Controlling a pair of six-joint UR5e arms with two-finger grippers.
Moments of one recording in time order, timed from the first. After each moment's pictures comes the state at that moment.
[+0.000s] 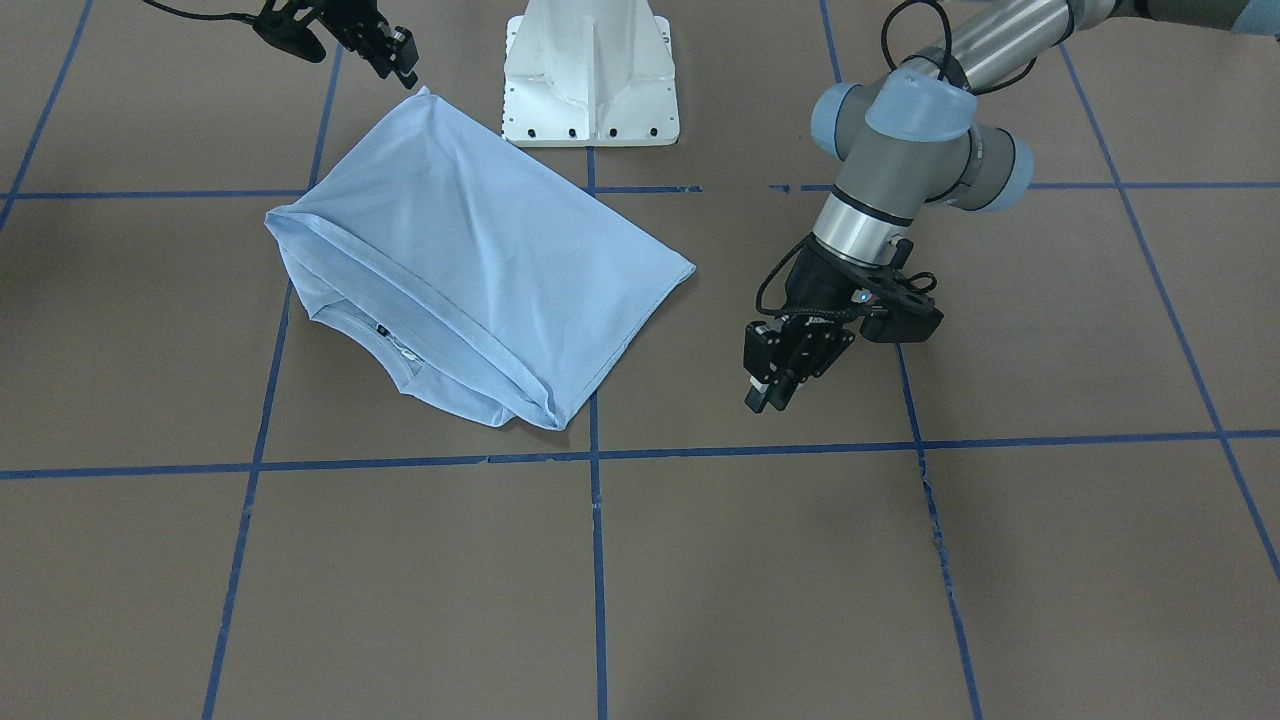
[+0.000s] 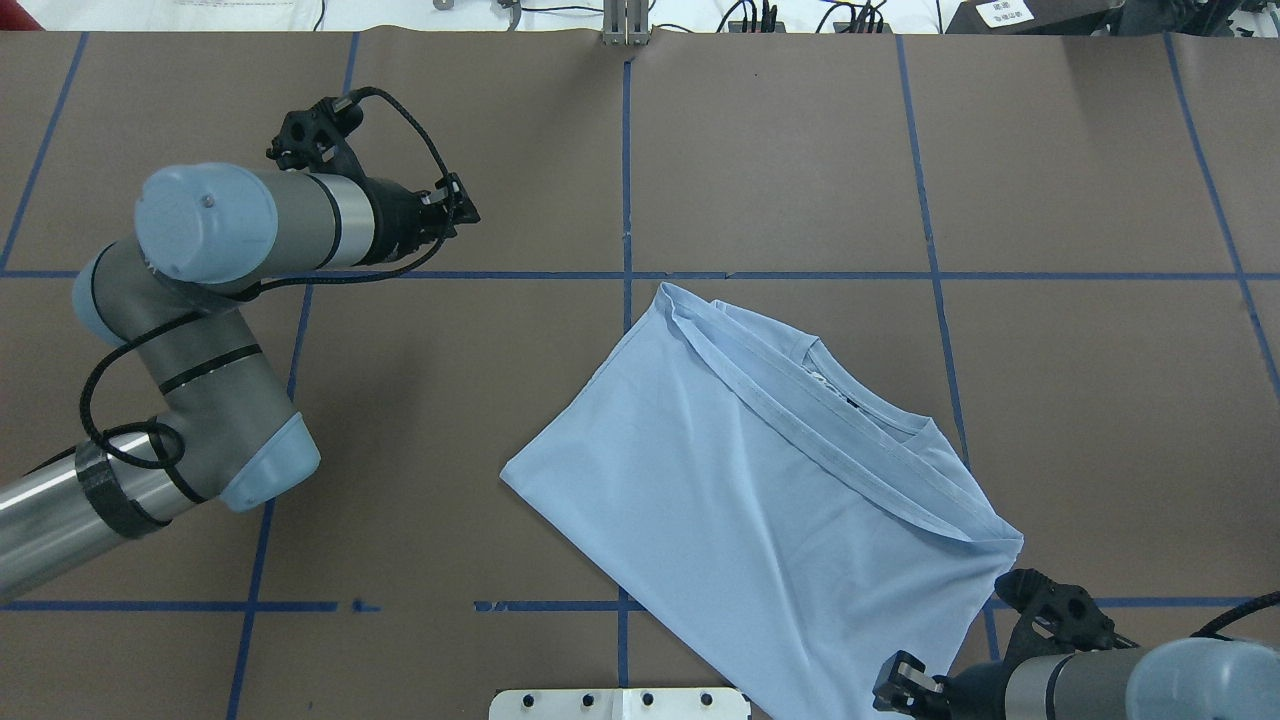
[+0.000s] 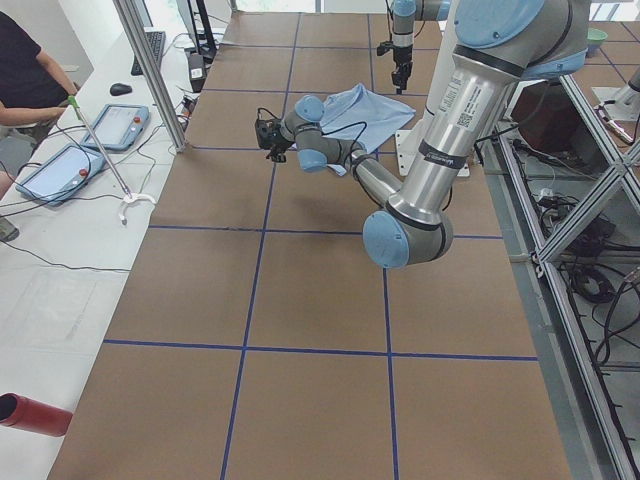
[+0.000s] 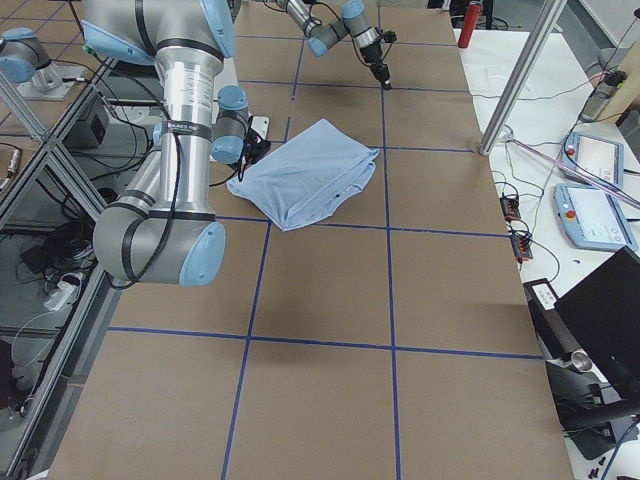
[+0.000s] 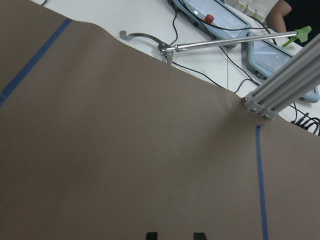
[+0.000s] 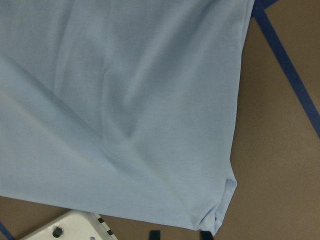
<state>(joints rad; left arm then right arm) -0.68 -2.03 -1.66 -2.27 -1.69 -1.64 0.03 -1.75 2.36 -1.20 1.66 2.15</state>
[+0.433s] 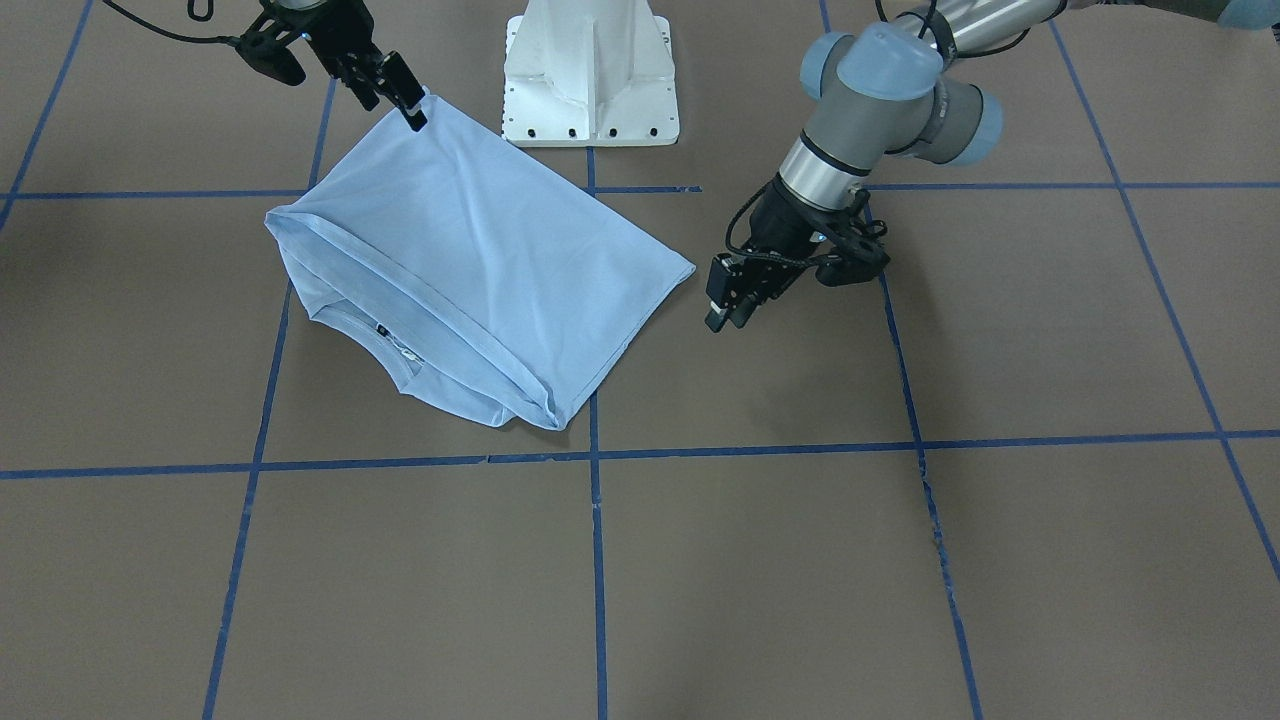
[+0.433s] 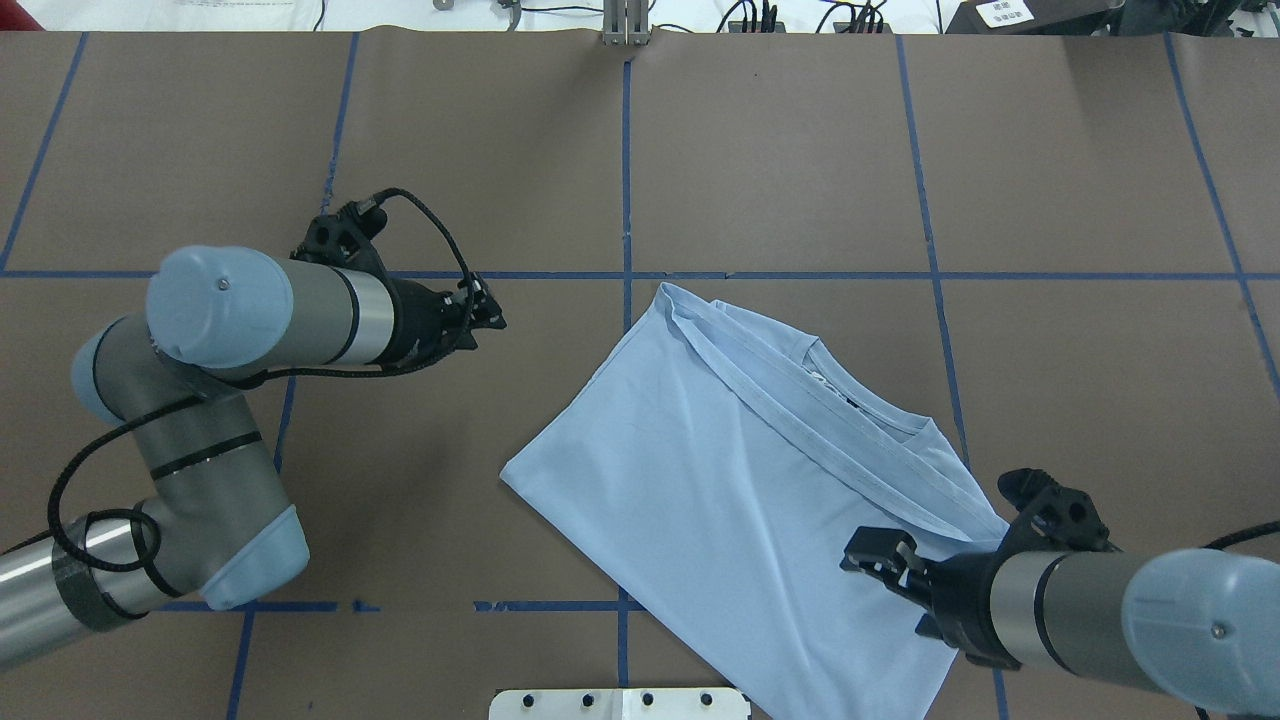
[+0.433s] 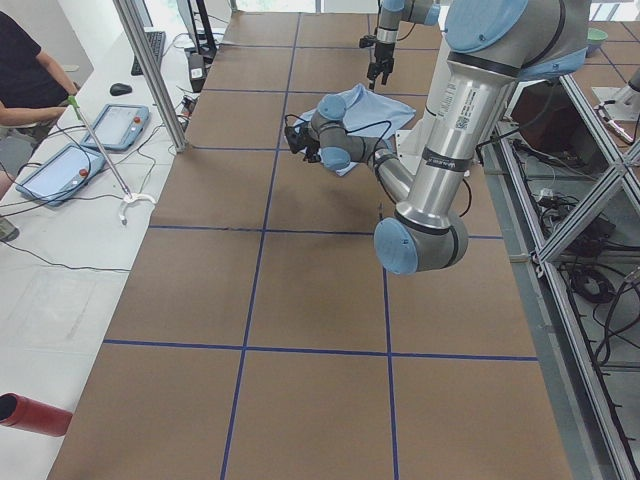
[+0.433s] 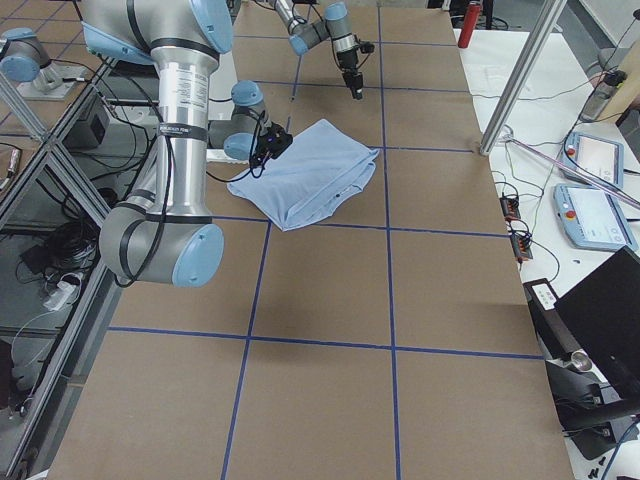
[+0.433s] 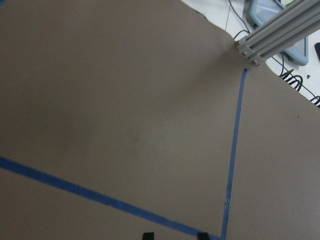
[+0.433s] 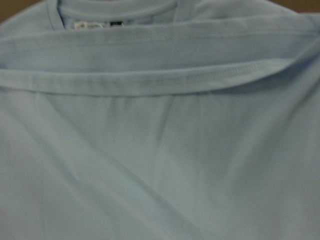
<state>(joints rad) -0.54 -1.97 -1.80 -2.09 -1.77 -1.80 0.22 -1.65 2.31 -1.20 1.59 2.14</state>
